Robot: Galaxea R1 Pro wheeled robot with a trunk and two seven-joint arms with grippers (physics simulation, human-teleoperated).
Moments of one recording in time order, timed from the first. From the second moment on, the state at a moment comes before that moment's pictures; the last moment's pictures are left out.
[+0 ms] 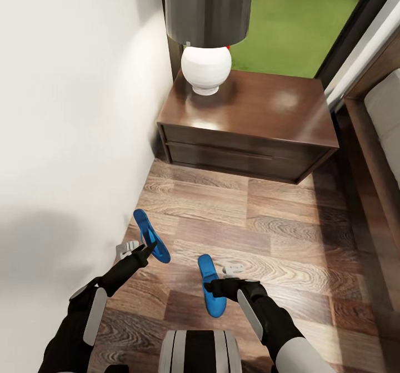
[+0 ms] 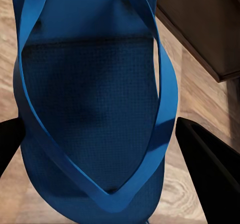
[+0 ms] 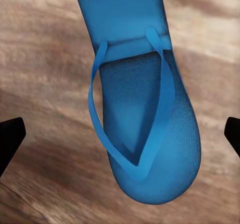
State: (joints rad) left arm -0.39 -0.09 0.31 -1.19 0.25 0.33 -0.67; right arm -0.55 0.12 0.22 -0.78 -0.19 0.52 0.10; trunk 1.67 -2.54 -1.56
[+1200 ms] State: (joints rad) left arm -0.39 -0.09 0.31 -1.19 0.25 0.33 -0.67; right arm -0.55 0.12 0.43 -0.78 -0.20 0.52 -0.18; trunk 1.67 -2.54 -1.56
